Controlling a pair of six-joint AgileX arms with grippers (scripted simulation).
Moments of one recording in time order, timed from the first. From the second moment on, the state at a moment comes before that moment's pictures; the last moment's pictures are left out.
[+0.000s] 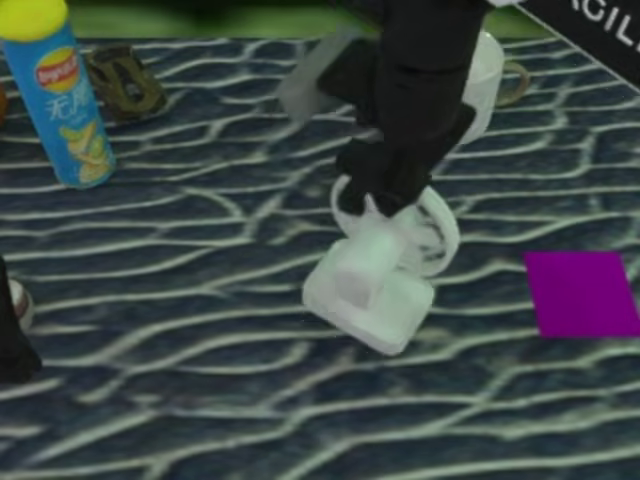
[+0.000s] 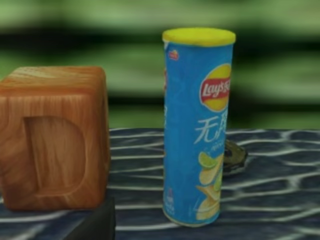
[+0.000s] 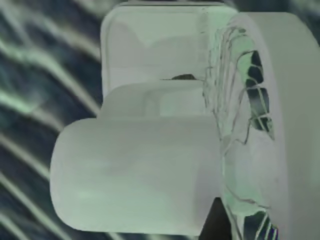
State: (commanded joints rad) left arm 0.00 0.00 0.00 0.00 0.00 0.00; right arm 0.68 2.17 2.25 -1.60 0.00 -0.30
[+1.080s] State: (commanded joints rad) left arm 0.00 0.00 0.00 0.00 0.00 0.00; right arm 0.25 1.82 1.71 -1.40 -0.01 1.61
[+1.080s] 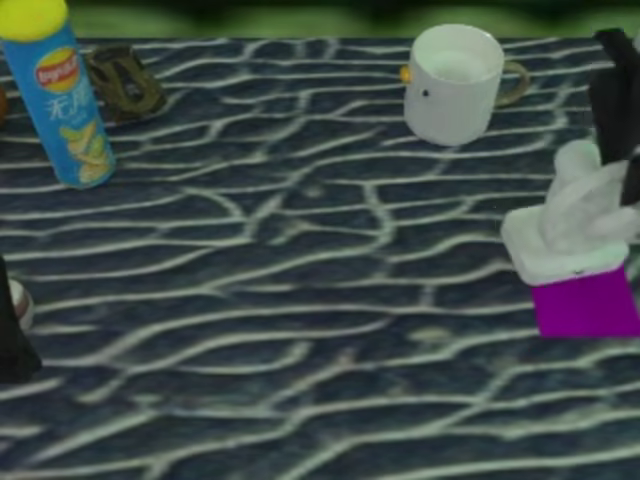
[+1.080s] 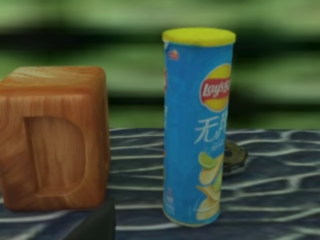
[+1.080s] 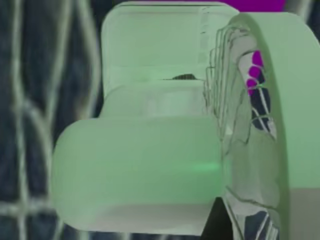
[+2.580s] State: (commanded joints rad) left arm 0.00 0.00 0.00 0.00 0.00 0.00; right arm 0.20 1.81 1.51 -1.26 0.00 1.77
